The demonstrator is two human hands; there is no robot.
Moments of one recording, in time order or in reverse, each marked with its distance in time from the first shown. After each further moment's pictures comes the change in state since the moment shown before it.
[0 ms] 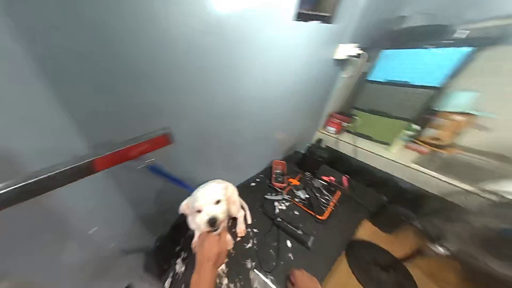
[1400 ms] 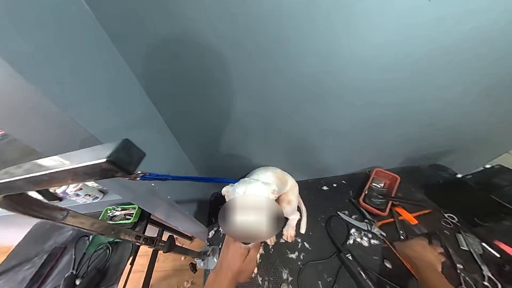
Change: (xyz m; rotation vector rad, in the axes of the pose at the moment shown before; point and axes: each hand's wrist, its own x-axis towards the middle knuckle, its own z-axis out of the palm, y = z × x) left_hand 0.005 -0.006 0.005 -0.133 0.160 0.014; right_hand 0.301 0.093 -0.206 0.116 0.447 0.370
